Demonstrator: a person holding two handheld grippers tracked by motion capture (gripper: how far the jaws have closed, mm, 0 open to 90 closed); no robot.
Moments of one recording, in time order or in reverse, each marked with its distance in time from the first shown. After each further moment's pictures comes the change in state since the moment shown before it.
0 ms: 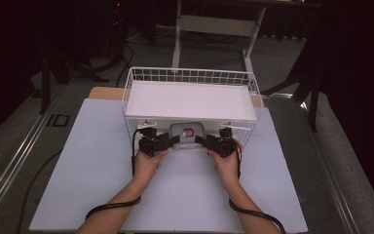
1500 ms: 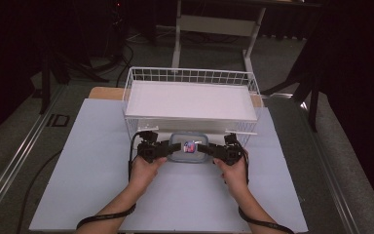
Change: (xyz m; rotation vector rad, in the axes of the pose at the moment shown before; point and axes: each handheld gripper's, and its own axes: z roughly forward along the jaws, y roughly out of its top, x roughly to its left) left arm -0.024 -0.004 -0.023 0.098 -0.011 0.008; right arm 0.008 -0.011 -0.029 0.079 0.106 0.017
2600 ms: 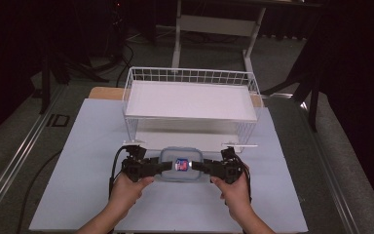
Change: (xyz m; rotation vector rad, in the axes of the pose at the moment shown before) left arm -0.042 -0.017 -0.068 0.096 -0.022 0.019; right arm 0.067 -0.024 -0.040 0.064 0.036 0.013
